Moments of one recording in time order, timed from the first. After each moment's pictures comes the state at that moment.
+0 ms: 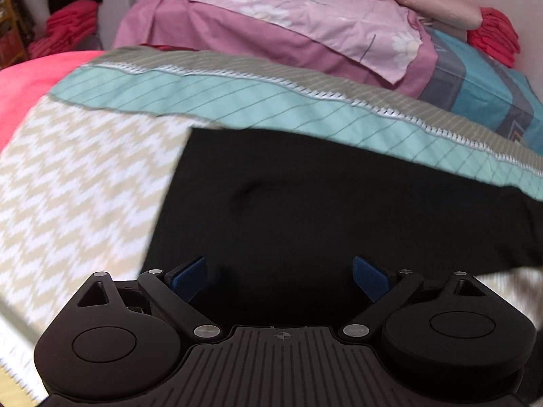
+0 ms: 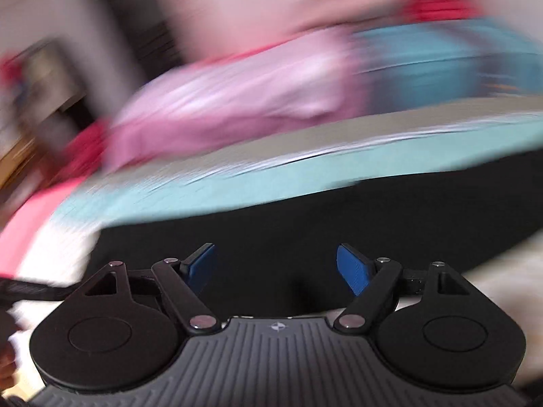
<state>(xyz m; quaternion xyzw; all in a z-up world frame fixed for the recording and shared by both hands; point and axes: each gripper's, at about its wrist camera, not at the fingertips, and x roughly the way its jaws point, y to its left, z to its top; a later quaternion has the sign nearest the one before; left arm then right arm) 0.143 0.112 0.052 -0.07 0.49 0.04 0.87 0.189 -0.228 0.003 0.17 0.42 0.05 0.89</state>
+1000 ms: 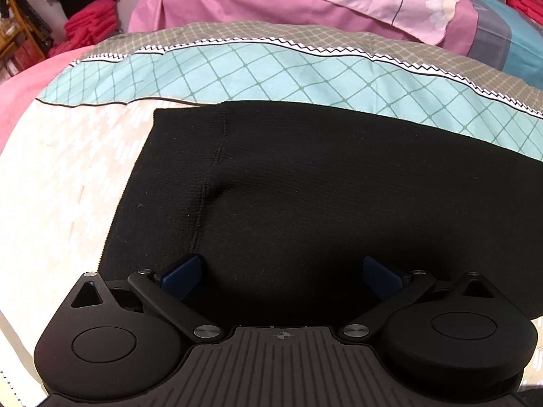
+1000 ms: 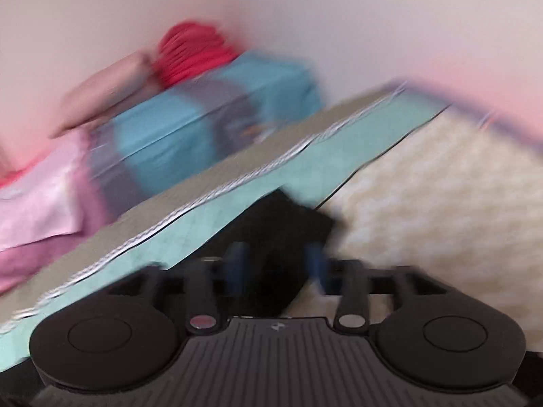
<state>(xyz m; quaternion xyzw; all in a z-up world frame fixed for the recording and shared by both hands) 0.190 0.065 -0.009 0.00 0.53 0.12 0.84 0.225 -0.458 -0.018 0.15 0.35 -0.27 0.88</state>
